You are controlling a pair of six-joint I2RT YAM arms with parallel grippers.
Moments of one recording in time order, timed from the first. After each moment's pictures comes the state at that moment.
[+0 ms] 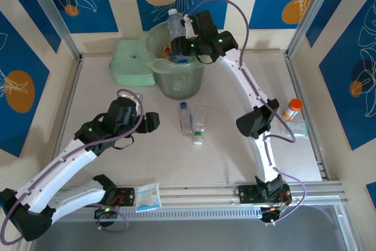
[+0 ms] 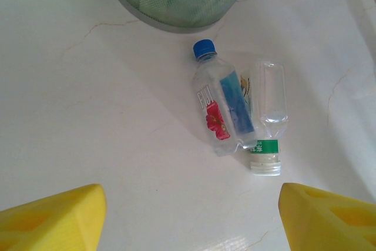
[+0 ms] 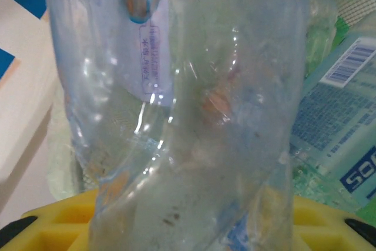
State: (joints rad) left arm -0.67 0.93 0.94 -0.75 -0.07 -0.59; right arm 0.55 2.21 2.61 -1.05 -0.17 0.31
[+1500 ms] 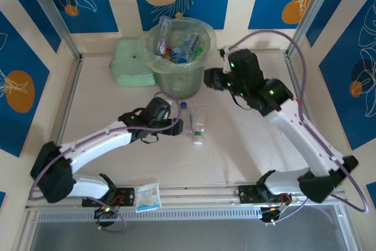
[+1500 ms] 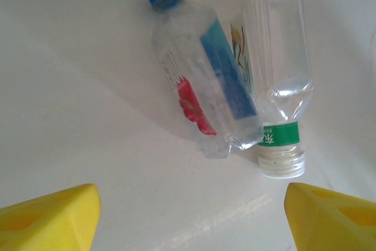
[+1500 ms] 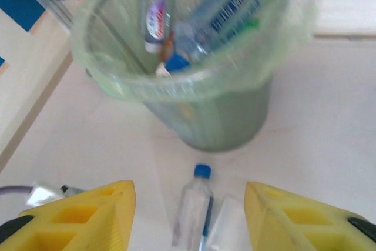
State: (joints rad) left arm -0.81 1.36 0.93 -0.50 -0.05 -0.54; right arm 0.63 1.24 1.50 -0.81 0.14 0.42
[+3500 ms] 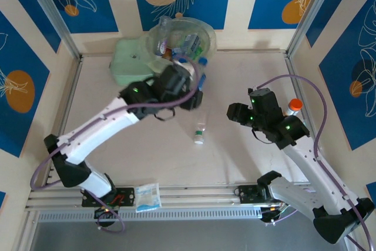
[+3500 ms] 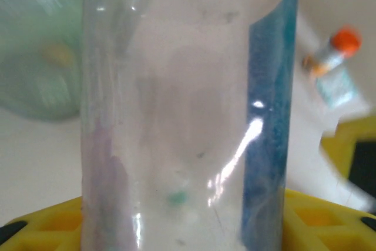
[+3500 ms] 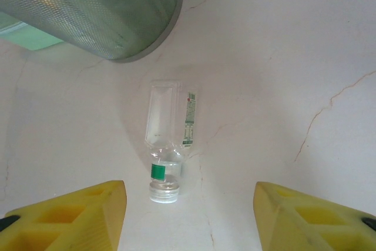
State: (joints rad) left arm -0.91 1.54 1.82 -0.95 -0.19 -0.44; right arm 0.47 0.89 1.01 -0.89 0.04 0.64
